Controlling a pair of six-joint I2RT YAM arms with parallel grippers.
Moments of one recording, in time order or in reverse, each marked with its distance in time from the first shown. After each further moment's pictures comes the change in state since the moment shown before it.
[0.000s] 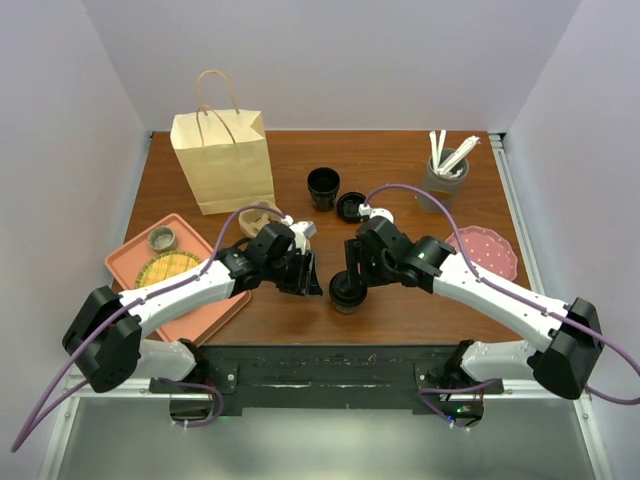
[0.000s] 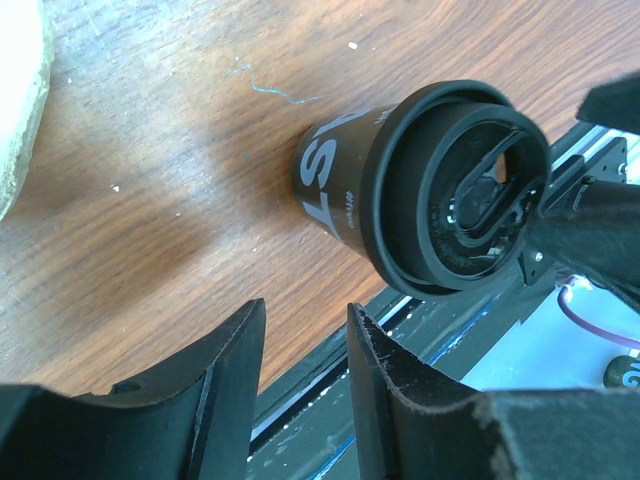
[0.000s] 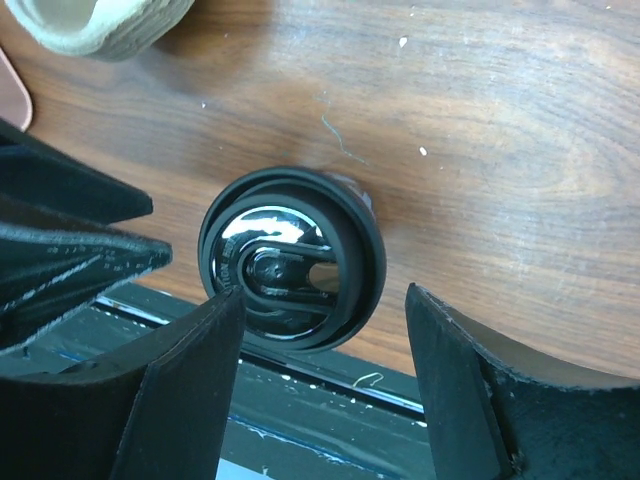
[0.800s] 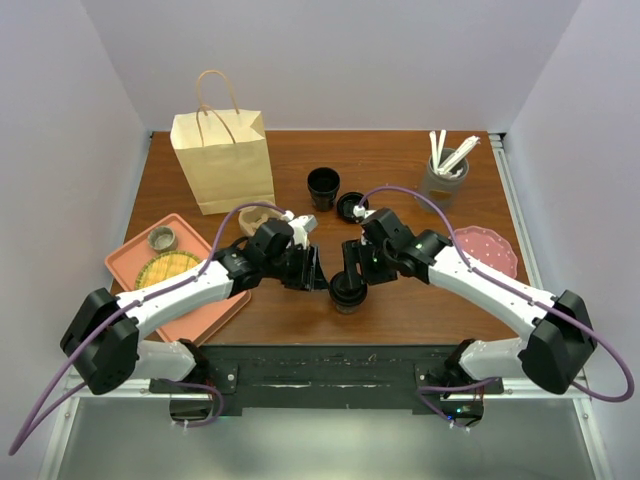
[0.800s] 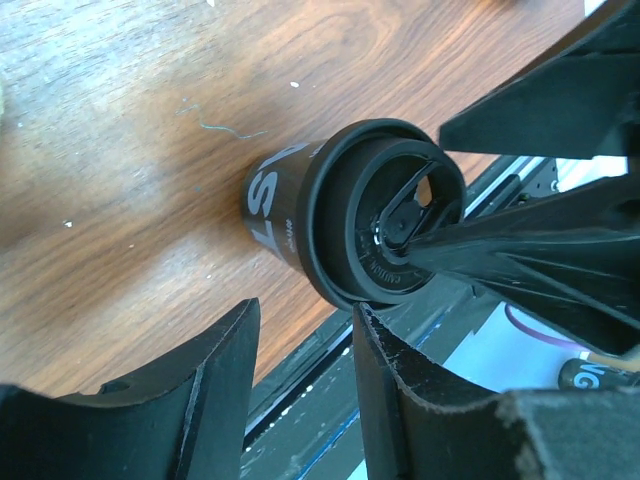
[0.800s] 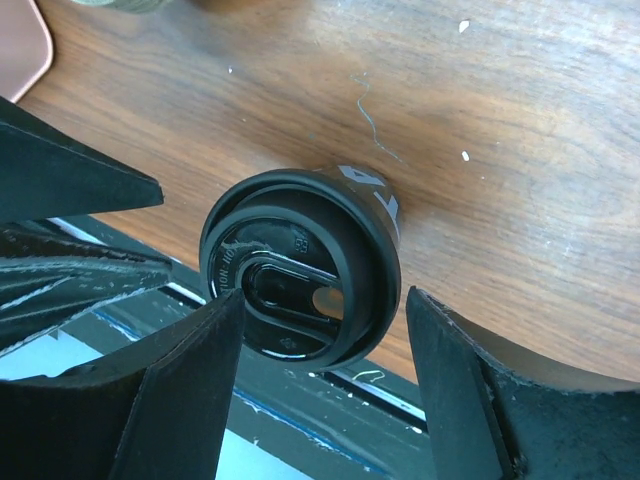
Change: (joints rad) left arm -0.002 -0.018 0.004 0.081 0.038 -0.058; right arm -0.124 0.051 -0.033 0.066 -0.260 -0.144
